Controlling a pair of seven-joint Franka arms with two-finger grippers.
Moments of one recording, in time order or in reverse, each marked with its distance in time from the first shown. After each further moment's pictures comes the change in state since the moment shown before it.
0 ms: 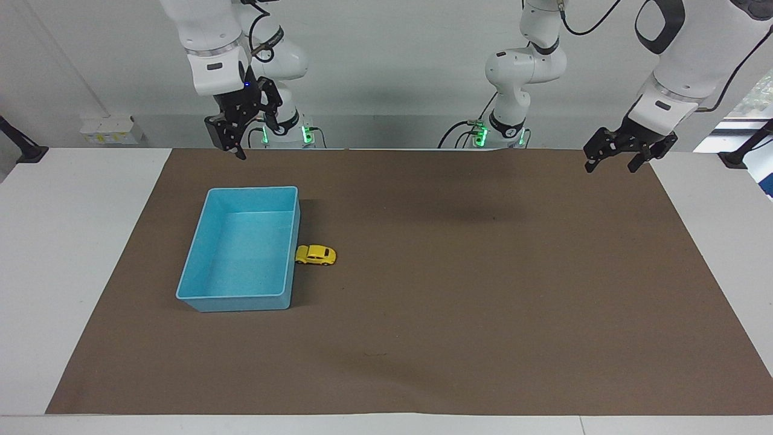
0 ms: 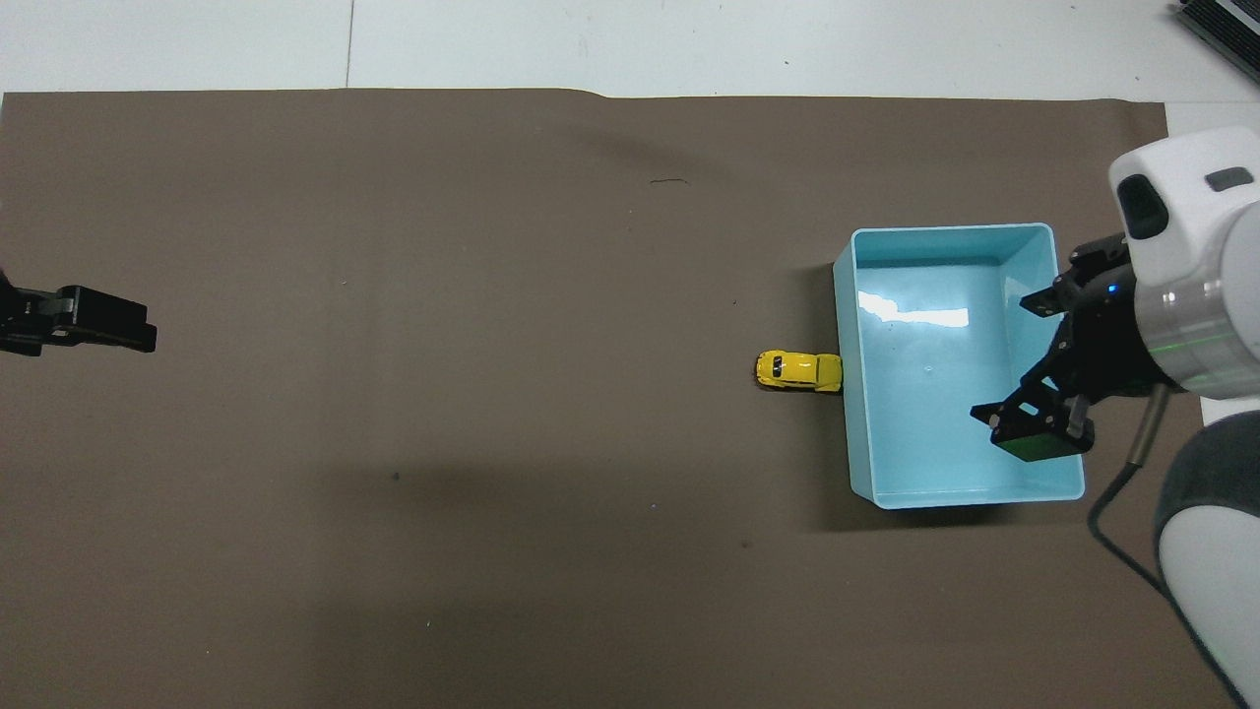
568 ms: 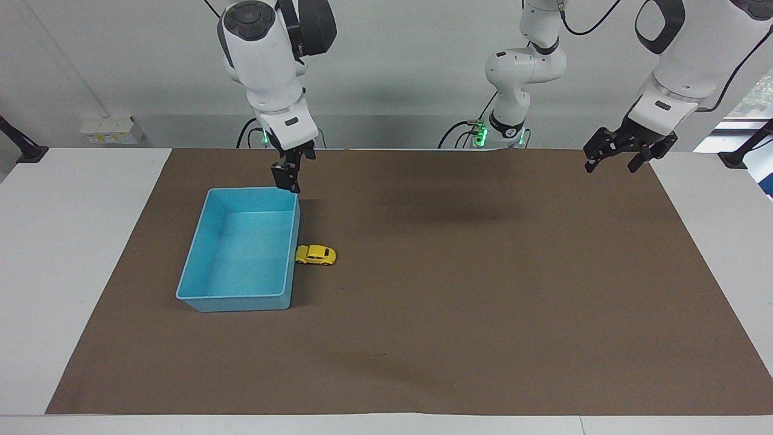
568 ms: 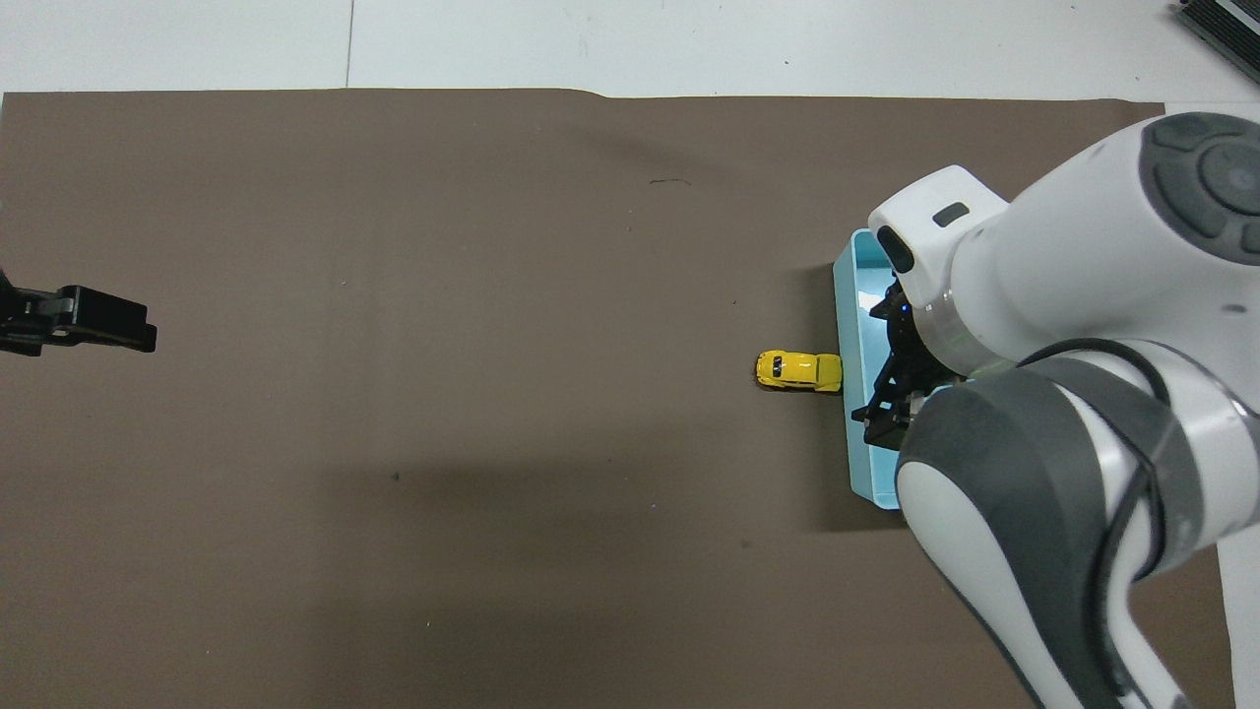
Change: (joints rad) left arm 0.000 0.000 0.000 0.000 0.000 0.000 0.000; right arm 0.113 0.110 0.003 -0.093 -0.014 0.145 -0.124
